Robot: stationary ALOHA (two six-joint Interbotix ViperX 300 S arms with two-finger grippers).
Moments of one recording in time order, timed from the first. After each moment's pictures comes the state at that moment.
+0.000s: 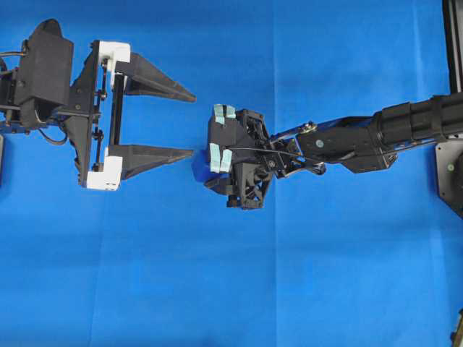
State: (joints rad) left arm -0.02 -0.43 0.72 0.01 -0.16 -0.01; right arm -0.02 0.28 0.52 -0.60 -0.06 0.82
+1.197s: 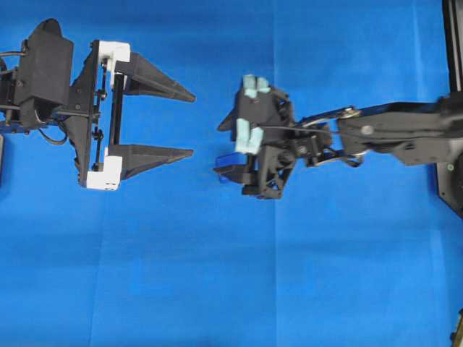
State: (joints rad) left arm -0.02 -0.43 0.72 0.01 -0.16 -0.01; right arm 0.00 -0.01 0.57 -0.57 0.12 0.82
